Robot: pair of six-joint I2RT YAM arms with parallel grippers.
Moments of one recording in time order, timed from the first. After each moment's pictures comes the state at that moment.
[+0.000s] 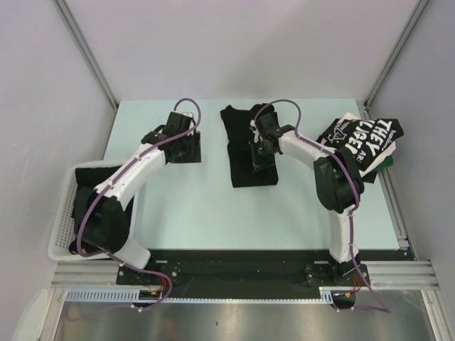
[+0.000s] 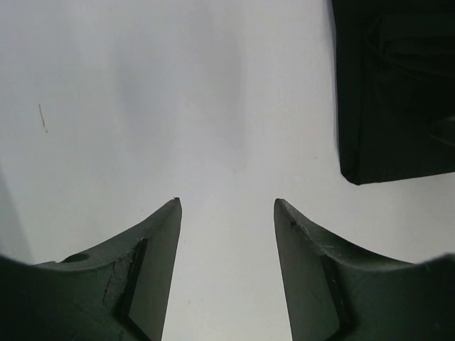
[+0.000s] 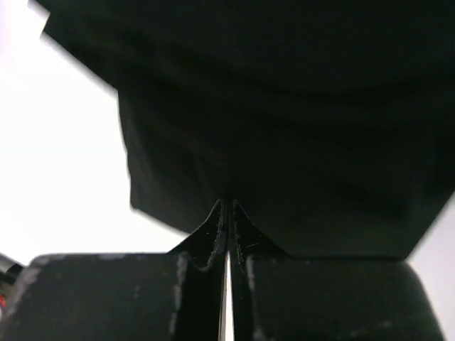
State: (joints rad) left arm -0.38 1.57 1.31 -0.68 -0.09 -0.34; right arm 0.49 2.03 1.57 -0.65 -0.22 0.34
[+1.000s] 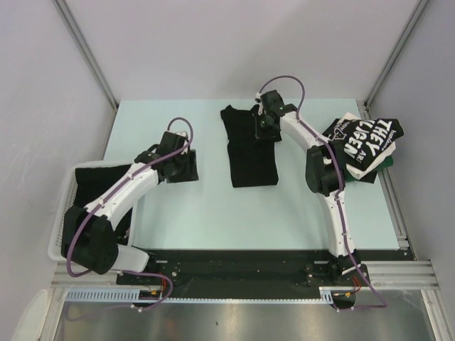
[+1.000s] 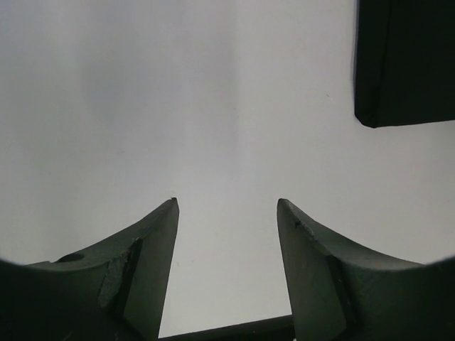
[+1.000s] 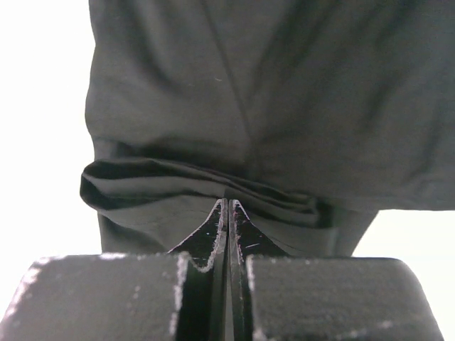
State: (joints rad) left arm -0.38 1.38 1.06 -0.67 -0.06 -0.40; right arm 0.39 2.39 2.13 -0.70 -0.16 0.26
